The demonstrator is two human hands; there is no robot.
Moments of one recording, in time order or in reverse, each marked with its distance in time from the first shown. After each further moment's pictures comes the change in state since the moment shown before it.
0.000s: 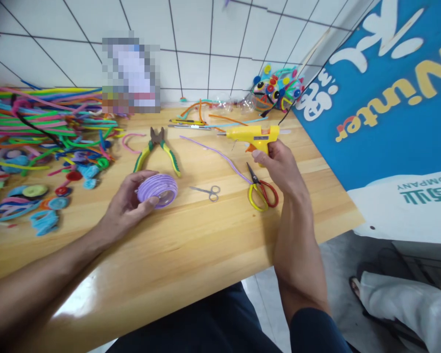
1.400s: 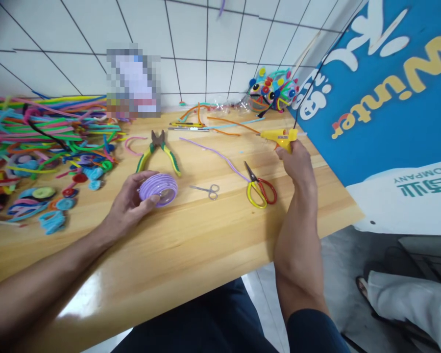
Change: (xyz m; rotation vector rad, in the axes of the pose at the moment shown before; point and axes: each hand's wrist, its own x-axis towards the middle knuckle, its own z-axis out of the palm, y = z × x) left_hand -0.001 -0.003 0.000 -0.027 -0.005 -0.040; right_hand 0.021 0.068 -0.043 -0.400 0.204 0.186
